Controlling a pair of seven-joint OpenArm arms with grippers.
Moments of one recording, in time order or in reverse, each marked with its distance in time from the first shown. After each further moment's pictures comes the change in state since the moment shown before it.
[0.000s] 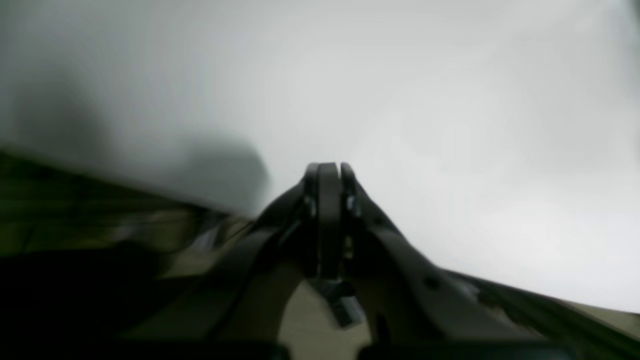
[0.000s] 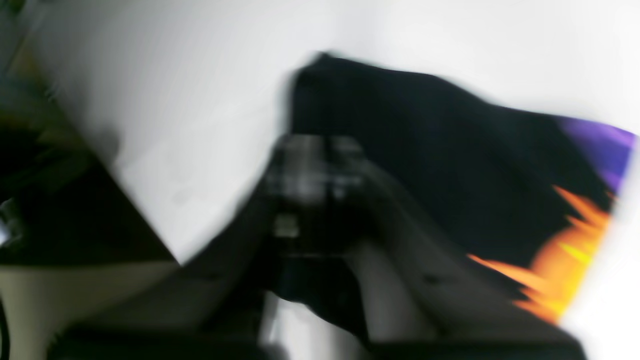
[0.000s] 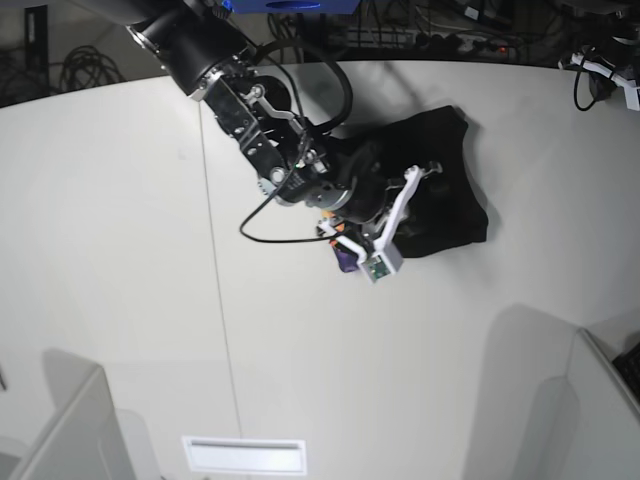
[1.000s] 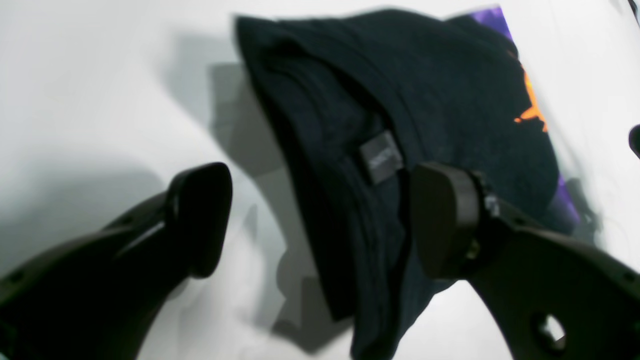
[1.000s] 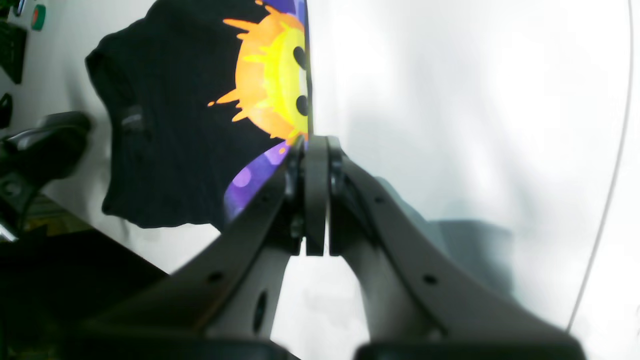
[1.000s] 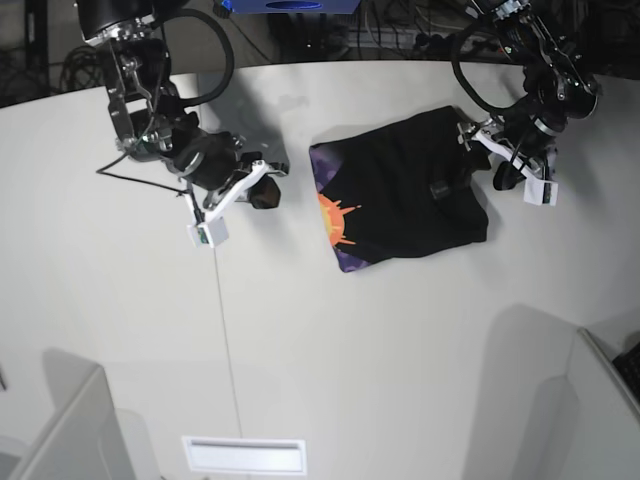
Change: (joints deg) left arm -17.3 7.0 22.7 2.7 -11.2 0.2 16.6; right arm -16.6 16.9 23.7 8.5 16.3 0.2 0.7
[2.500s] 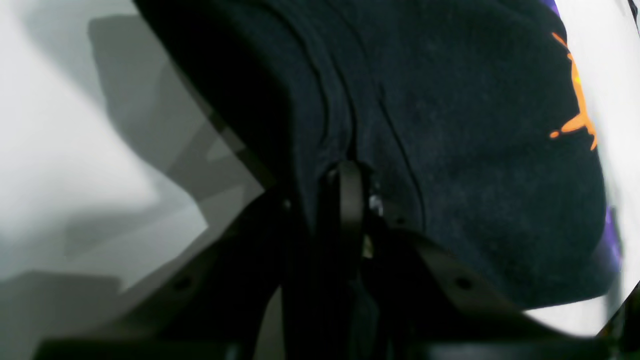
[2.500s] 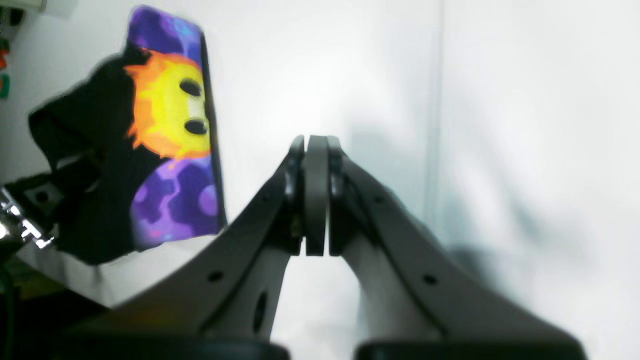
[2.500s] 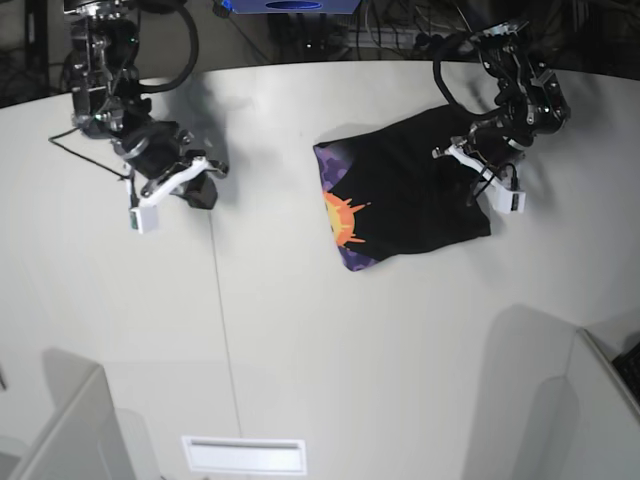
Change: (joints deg) left arm -3.0 -1.6 9.2 -14.3 8.2 6.5 -9.4; right arm -8.4 0.5 17.5 0.2 0.3 9.0 5.1
